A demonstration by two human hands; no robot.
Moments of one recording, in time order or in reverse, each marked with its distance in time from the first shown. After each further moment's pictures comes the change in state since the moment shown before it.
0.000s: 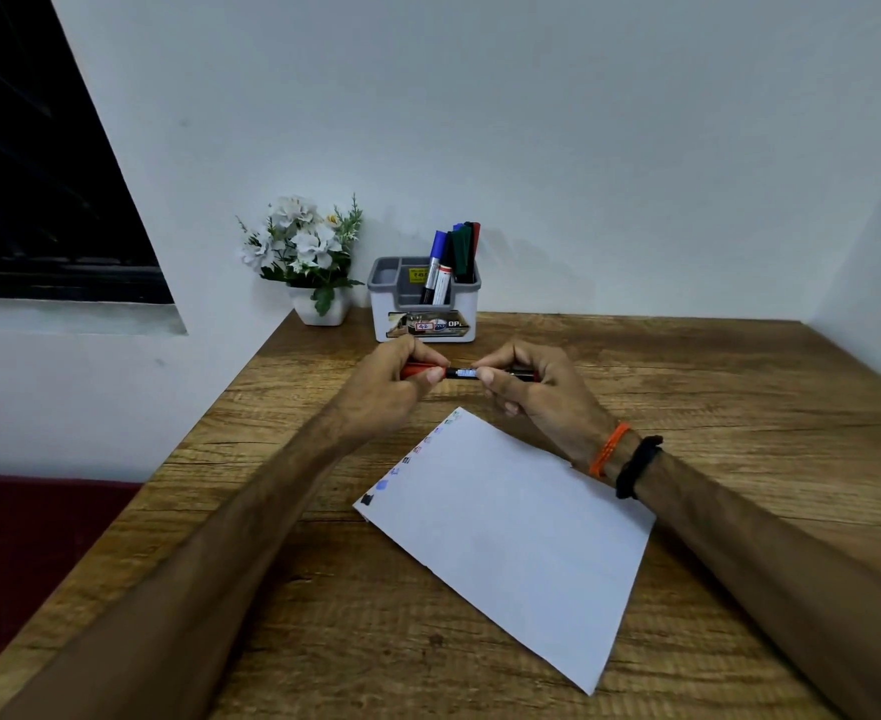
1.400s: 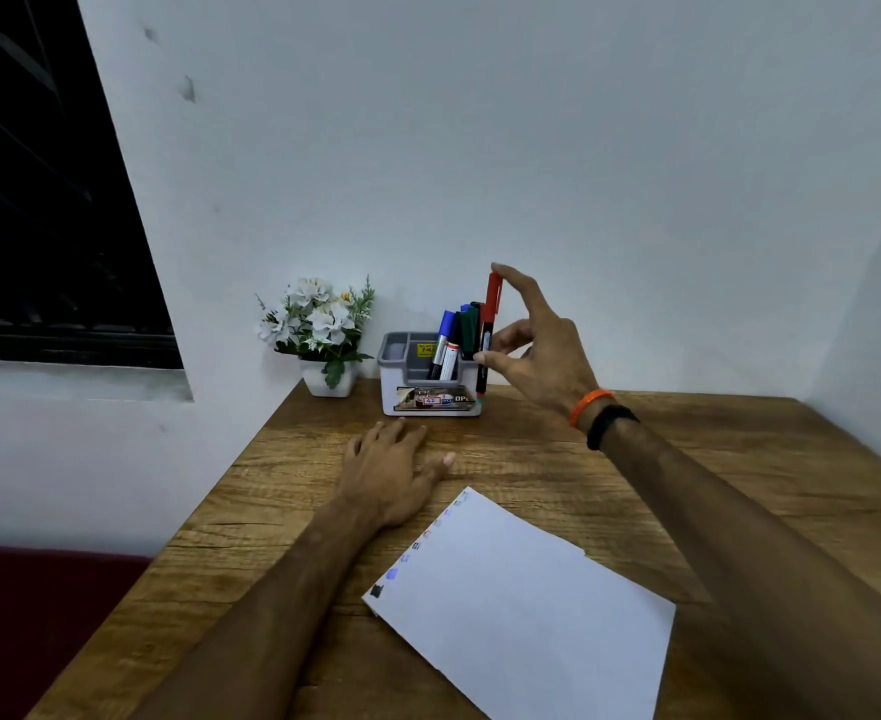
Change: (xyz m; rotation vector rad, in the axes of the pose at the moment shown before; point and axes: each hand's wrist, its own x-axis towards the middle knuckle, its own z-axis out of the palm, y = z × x) left_hand 0.032 -0.049 0.004 0.832 -0.035 -0.081; right_hand 0.095 -0.042 -0.022 -0.658 0.203 -0.280
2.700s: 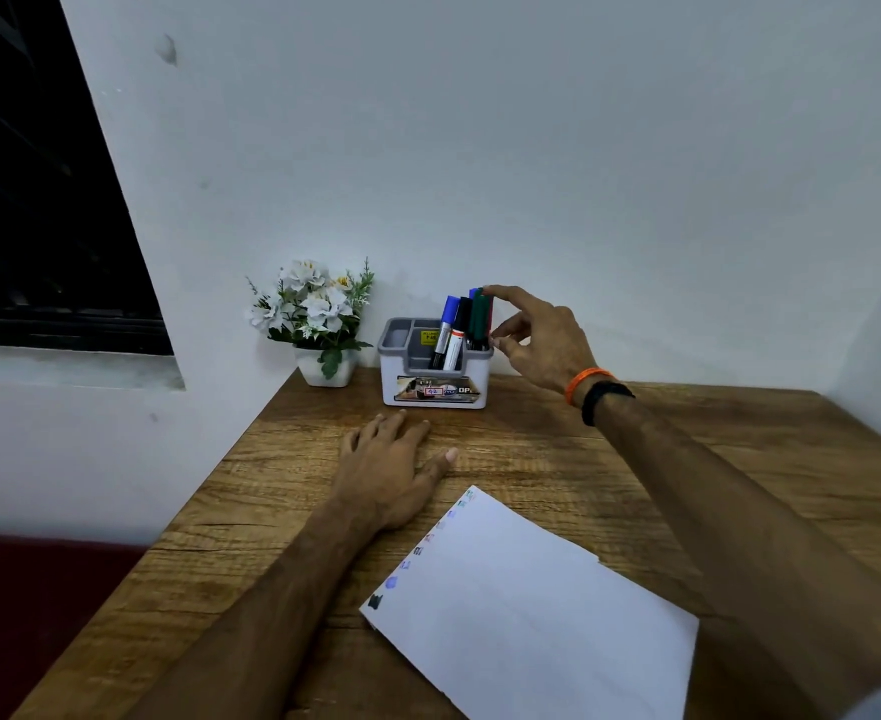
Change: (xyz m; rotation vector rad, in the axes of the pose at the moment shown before) left_hand 0.001 0.000 0.000 0.040 -0.021 0.002; right_hand 0.025 0.037 0.019 -0.218 -0.109 0.114
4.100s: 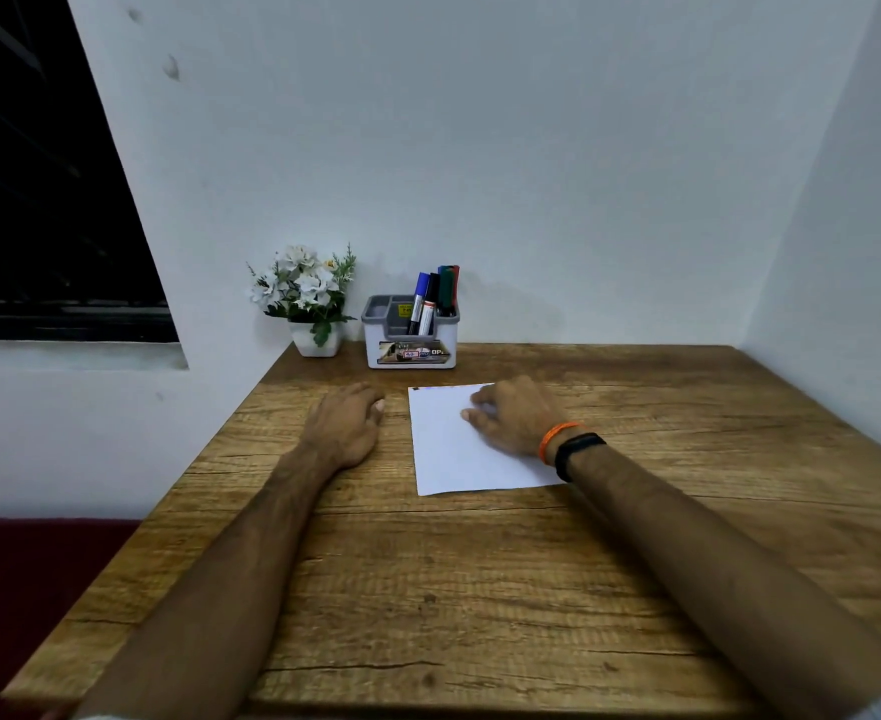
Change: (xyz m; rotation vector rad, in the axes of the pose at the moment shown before) left_hand -0.024 -0.026 -0.004 -0.106 0.091 0.015; right_hand -0.135 -0.036 -0.012 -0.447 -0.416 0.103
